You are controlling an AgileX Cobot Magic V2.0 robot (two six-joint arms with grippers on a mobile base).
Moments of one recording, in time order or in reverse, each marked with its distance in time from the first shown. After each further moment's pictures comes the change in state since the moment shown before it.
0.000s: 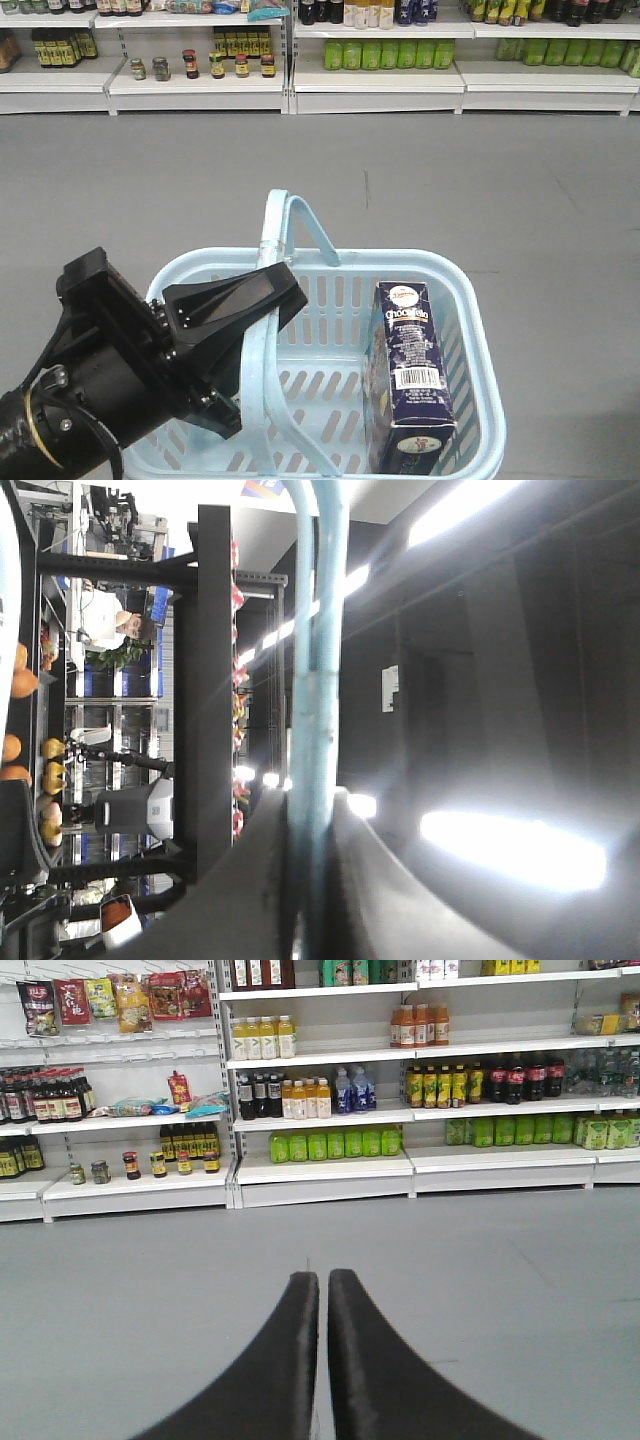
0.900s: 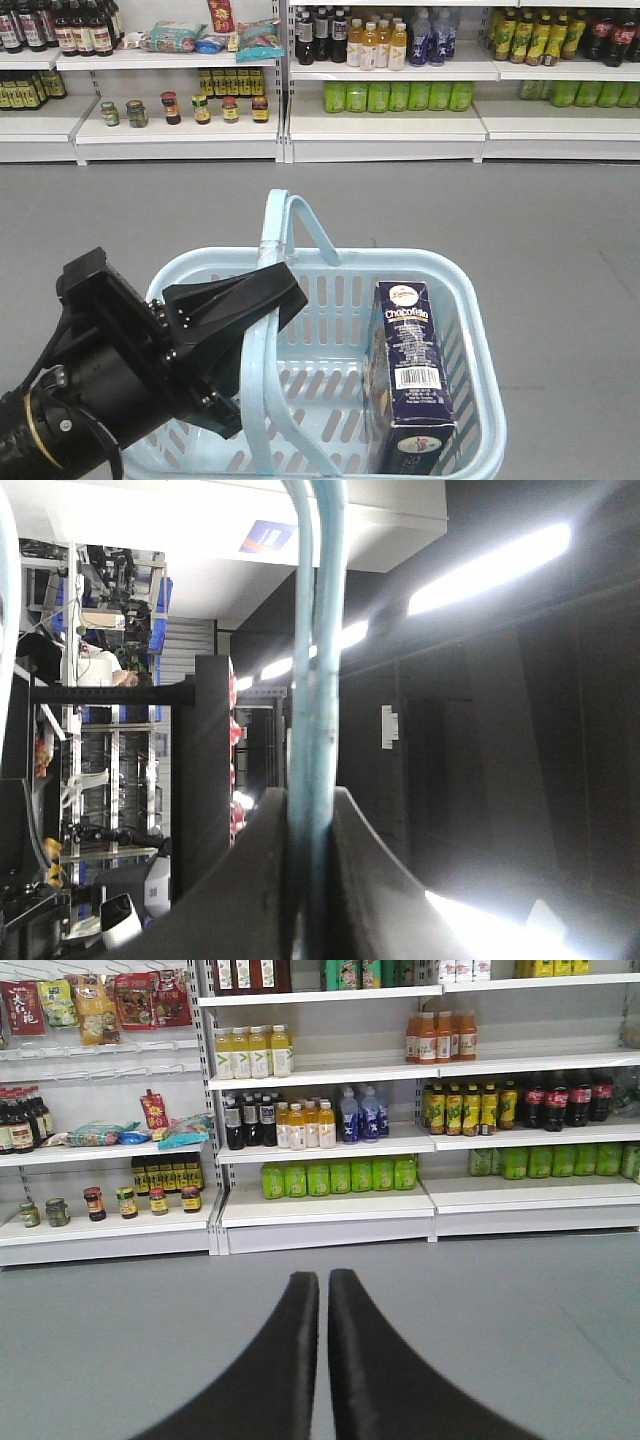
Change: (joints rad) left arm 0.000 0.000 0.000 0.000 0.000 0.000; right arm 0.000 0.000 0.000 0.000 0.000 0.000
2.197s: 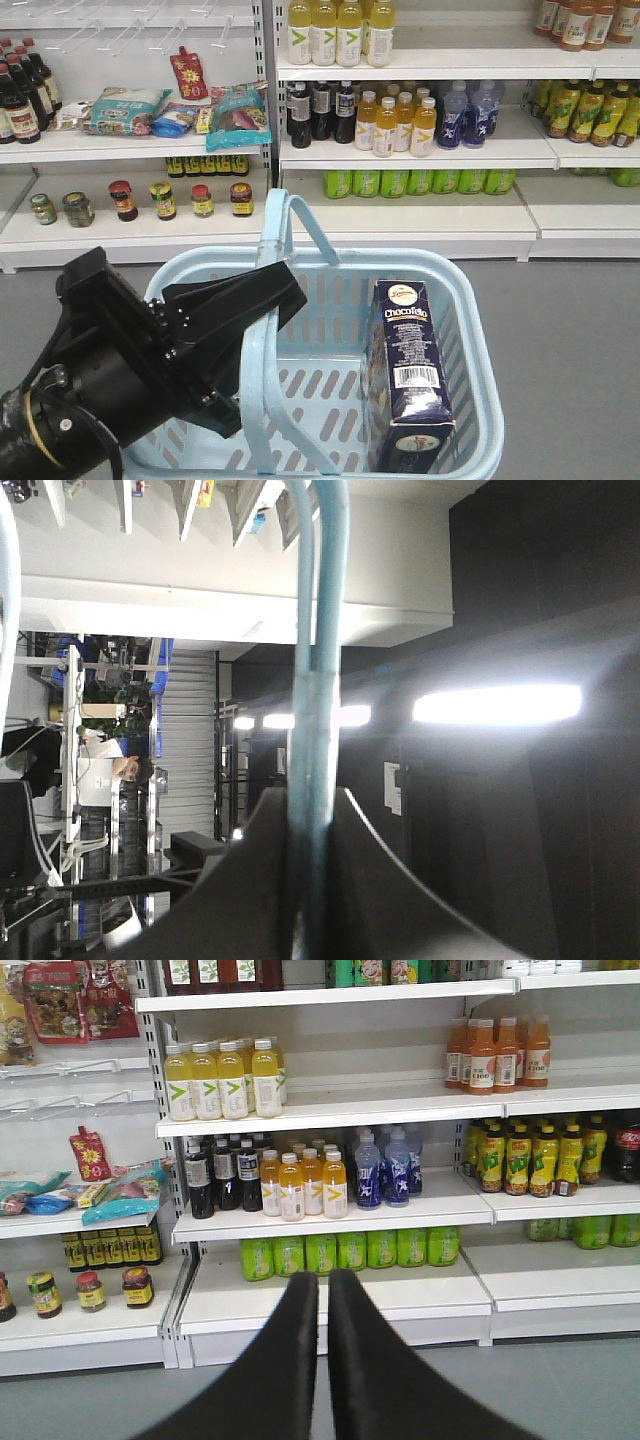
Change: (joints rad) left arm 0.000 0.000 0.000 0.000 0.001 0.000; right arm 0.000 0.000 0.000 0.000 0.000 0.000
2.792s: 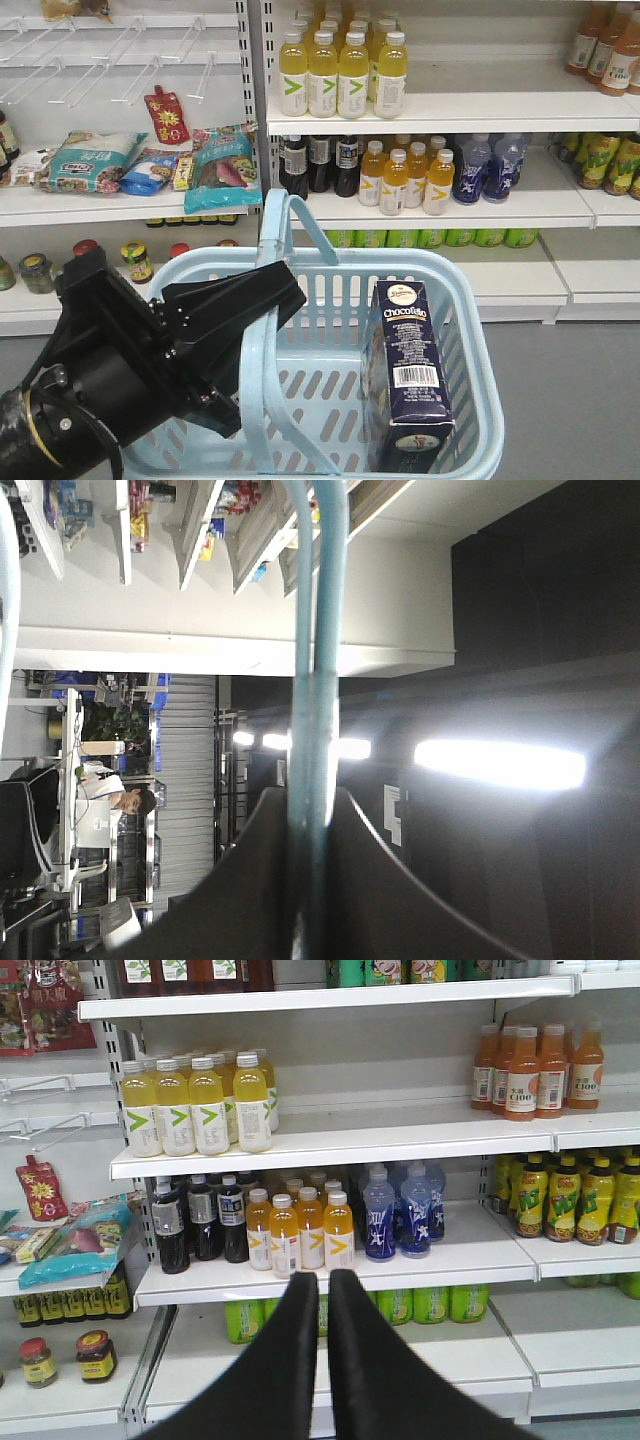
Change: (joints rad) left arm 0.000 0.000 0.000 0.000 -0.001 0.000; right arm 0.000 0.000 0.000 0.000 0.000 0.000
